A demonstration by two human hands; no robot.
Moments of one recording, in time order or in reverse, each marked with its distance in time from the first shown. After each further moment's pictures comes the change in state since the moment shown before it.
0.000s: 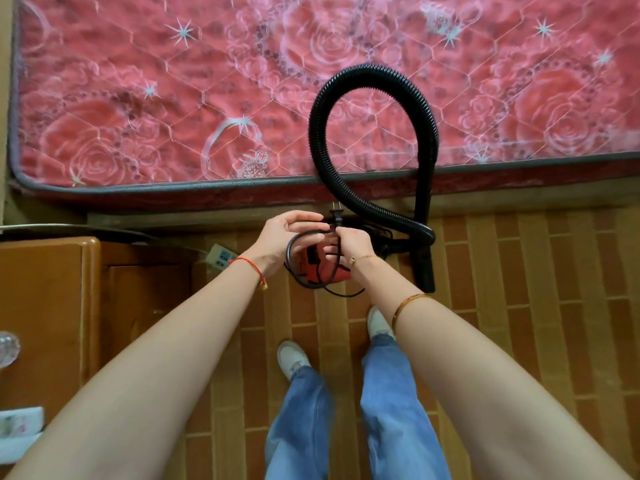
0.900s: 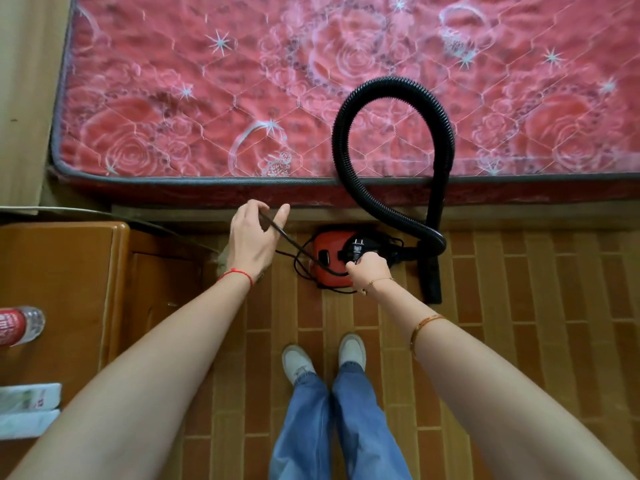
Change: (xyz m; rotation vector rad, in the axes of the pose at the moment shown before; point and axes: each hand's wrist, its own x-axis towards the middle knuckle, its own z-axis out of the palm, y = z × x) left_hand -0.041 -0.014 -0.059 0.719 0.616 0.266; right_hand -0.031 0.036 -0.009 -0.956 0.117 -0.171
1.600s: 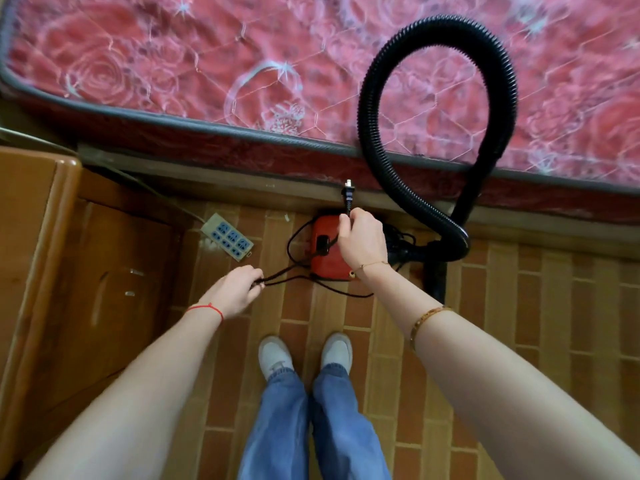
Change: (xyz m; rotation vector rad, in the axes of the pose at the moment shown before) left_hand -0.046 -0.161 0.086 0.432 -0.565 0.124; right_hand 0.057 -0.013 0.038 -0.010 0.286 -0.402
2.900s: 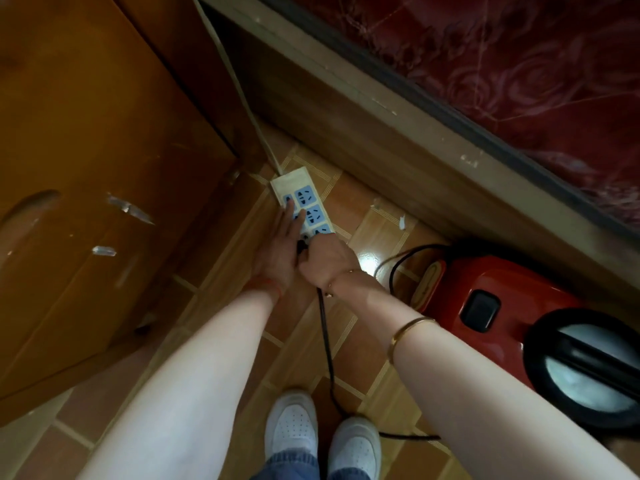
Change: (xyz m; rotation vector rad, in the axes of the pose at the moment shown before) left_hand 0.174 -0.209 0.154 -0.340 0.324 -0.452; right_hand 0.098 -0.031 0.377 -0.514 -0.713 -0.387
